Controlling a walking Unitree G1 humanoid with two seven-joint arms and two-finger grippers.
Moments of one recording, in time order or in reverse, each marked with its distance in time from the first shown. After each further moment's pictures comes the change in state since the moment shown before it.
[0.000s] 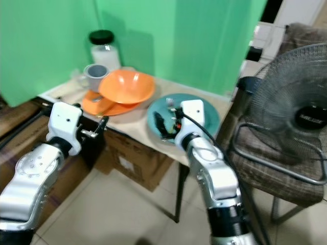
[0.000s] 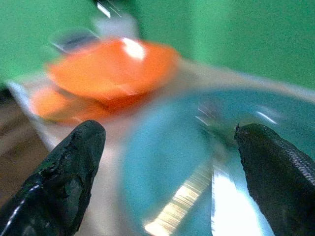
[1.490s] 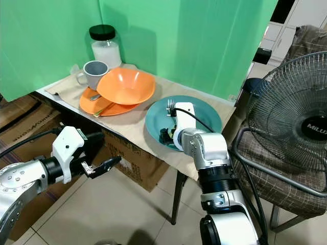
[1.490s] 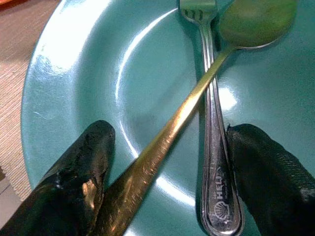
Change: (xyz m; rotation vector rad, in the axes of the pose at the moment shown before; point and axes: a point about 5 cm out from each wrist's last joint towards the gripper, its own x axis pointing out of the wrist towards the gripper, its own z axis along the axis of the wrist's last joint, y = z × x) left arm -0.039 -0.002 -0.014 0.029 0.099 -0.536; right arm 0.034 0.006 0.000 0.037 0.480 -0.112
